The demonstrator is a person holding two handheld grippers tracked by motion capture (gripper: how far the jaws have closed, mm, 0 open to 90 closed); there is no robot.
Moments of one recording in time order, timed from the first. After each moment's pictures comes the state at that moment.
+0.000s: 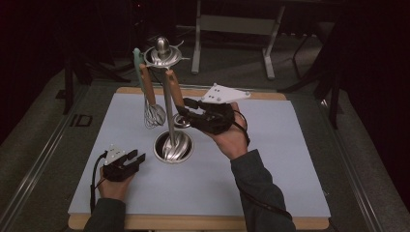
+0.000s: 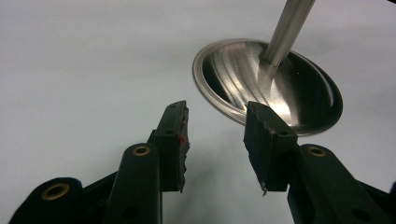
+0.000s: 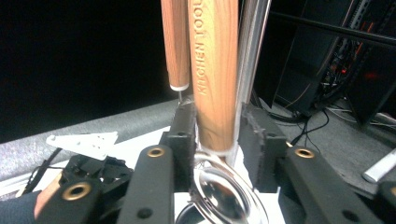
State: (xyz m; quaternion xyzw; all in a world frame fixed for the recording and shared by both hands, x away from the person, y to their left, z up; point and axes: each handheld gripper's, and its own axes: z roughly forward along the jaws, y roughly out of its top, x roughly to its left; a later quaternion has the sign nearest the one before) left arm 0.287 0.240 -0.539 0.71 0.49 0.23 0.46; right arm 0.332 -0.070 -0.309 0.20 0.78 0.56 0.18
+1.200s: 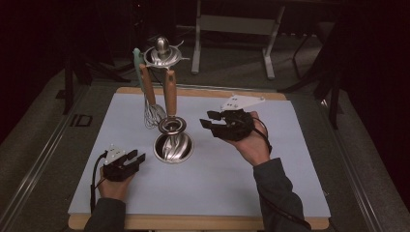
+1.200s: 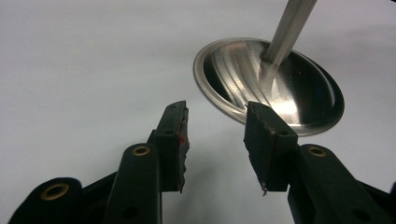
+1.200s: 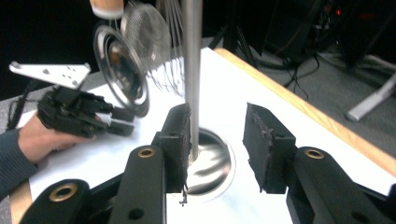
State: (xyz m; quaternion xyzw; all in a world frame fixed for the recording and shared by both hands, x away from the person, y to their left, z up) left arm 0.288 0.240 -0.540 0.71 0.49 0.23 0.45; right arm 0.339 -0.119 -0.335 0.25 0.83 0.48 0.16
